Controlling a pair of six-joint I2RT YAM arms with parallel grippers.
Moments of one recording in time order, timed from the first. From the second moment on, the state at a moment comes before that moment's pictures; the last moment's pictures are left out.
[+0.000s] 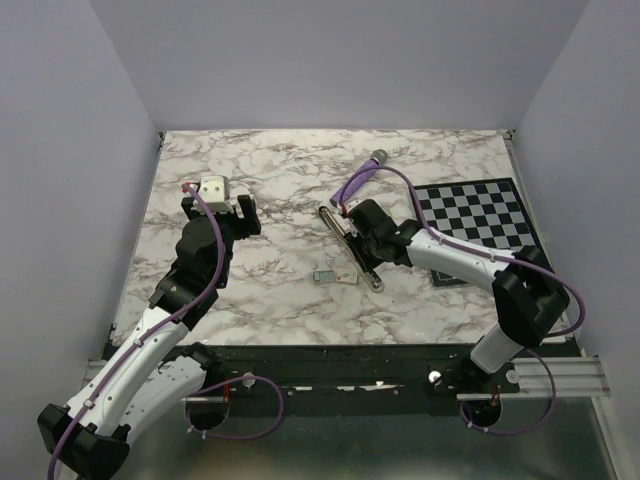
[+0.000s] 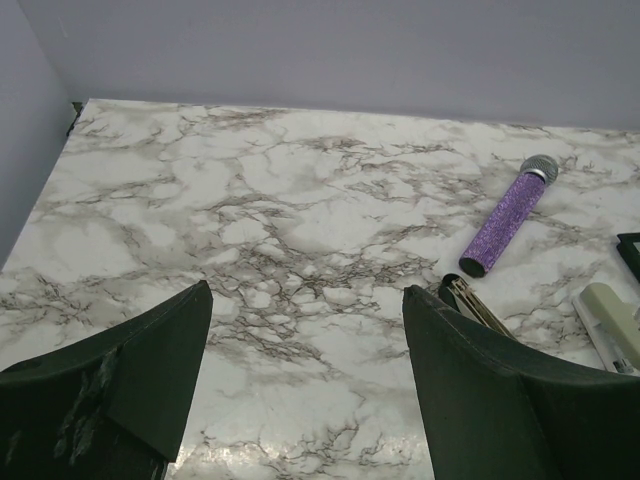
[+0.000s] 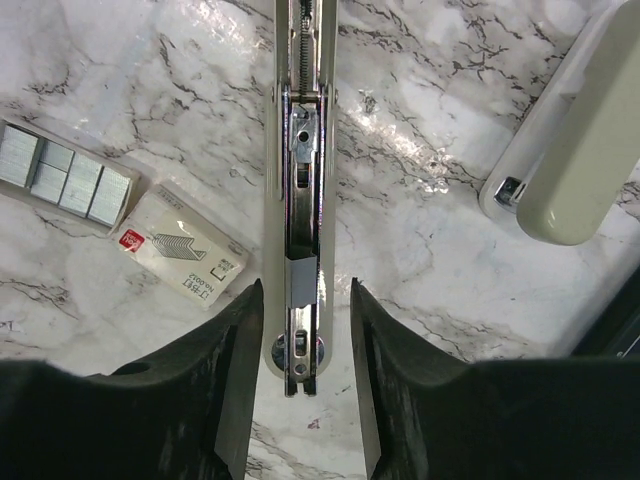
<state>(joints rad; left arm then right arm) -0.51 0.75 0.74 -0.06 -0.48 -0.15 0.77 1.63 1.08 -0.47 0.19 0.07</state>
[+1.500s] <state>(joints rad) -0.51 0.88 0.81 -0.15 -0.24 -0.15 0.67 1.46 1.11 -0.53 0.06 0.19</state>
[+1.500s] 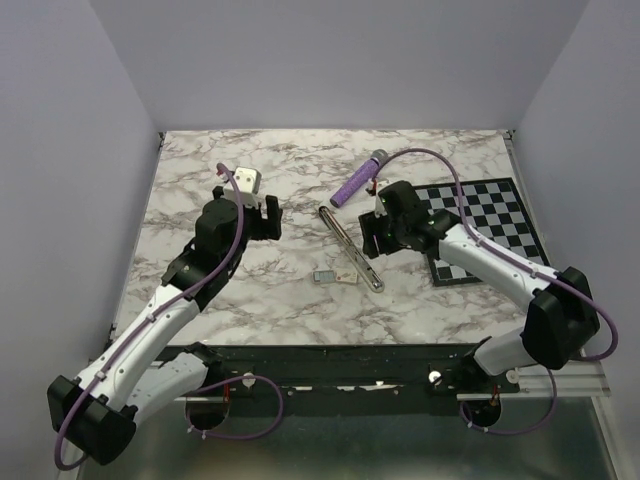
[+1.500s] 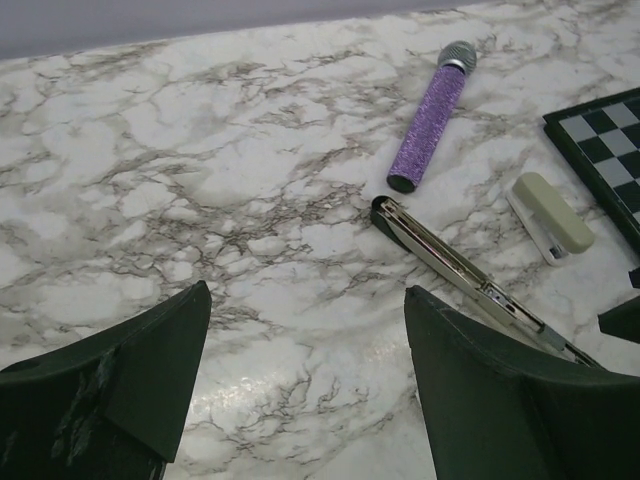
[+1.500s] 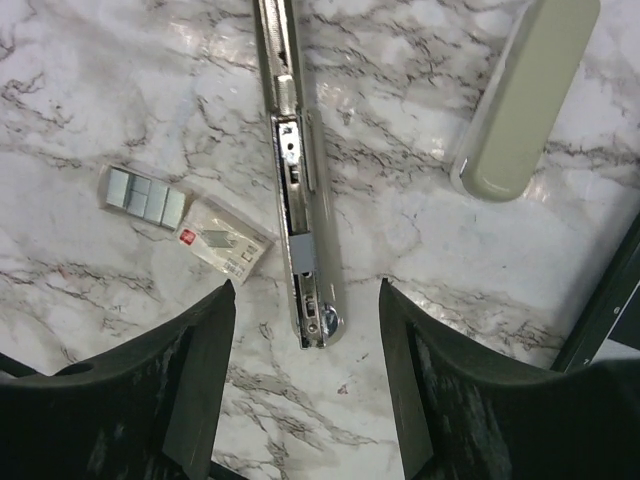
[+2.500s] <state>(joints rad) -0.51 1.01 0.84 -0.22 -0.17 -0.12 0.69 1.69 1.02 -0.43 -0.31 0.29</state>
